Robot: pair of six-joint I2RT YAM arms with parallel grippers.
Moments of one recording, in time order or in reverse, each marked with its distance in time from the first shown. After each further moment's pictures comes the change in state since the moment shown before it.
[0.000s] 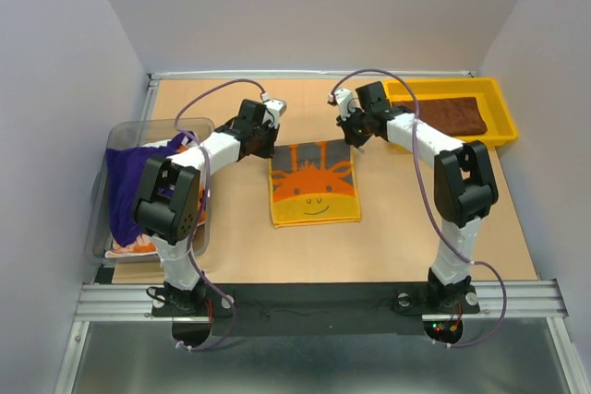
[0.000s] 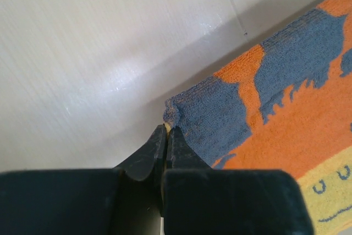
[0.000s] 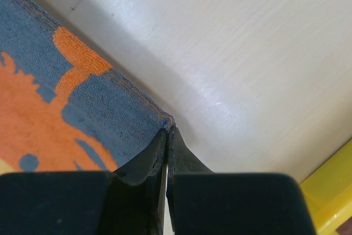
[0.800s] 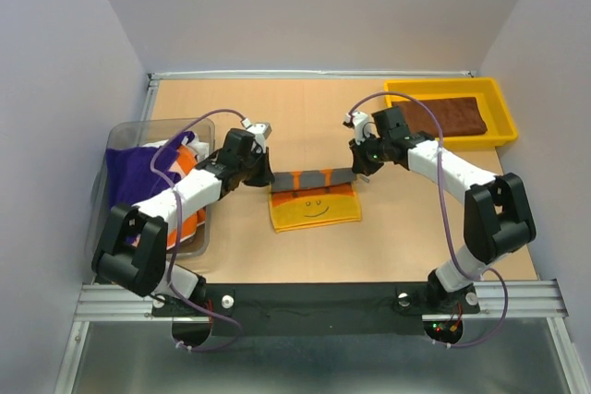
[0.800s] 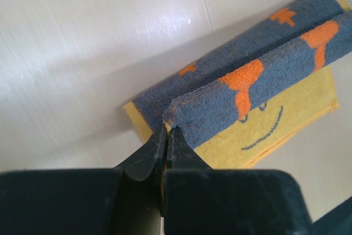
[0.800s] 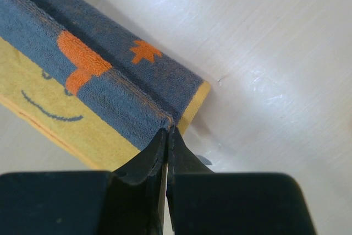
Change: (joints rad) left arm -0.047 -0.360 -0.356 0.040 0.055 -0.299; right arm 0.005 -0.332 -0.360 -0.005 -0.116 0.164
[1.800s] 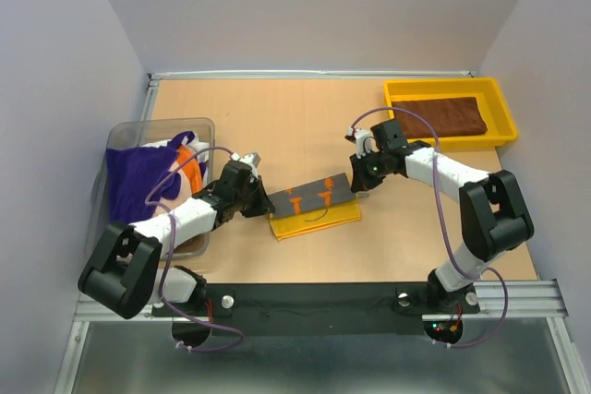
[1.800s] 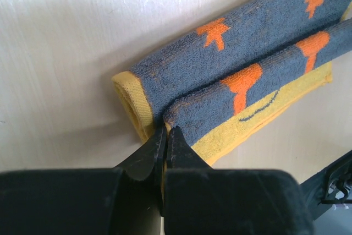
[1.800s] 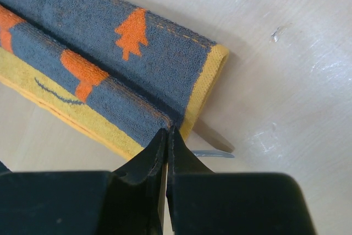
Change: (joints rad) left arm -0.047 -0.150 -0.319 0.115 0.018 -0.317; right arm 0.000 0.004 -0.109 -0.019 -0.092 0.133
